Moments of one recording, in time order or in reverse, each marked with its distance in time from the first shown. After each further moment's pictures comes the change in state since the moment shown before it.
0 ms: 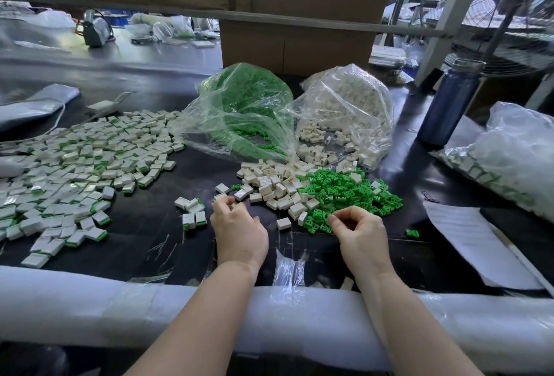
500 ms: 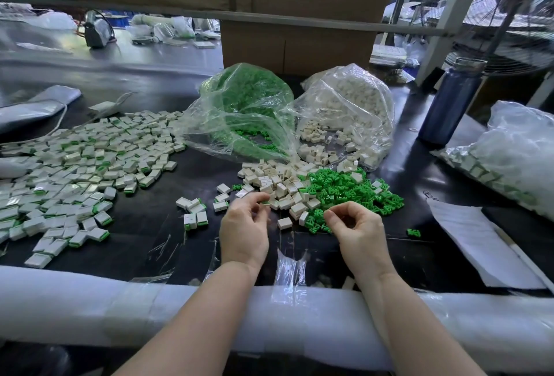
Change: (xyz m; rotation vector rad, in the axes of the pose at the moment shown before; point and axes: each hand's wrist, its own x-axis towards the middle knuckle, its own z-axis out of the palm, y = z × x) left_hand -0.003 0.004 -0.002 -0.358 0.027 0.152; right_hand -0.004 -0.005 -0.001 0.115 -0.038 -0.088
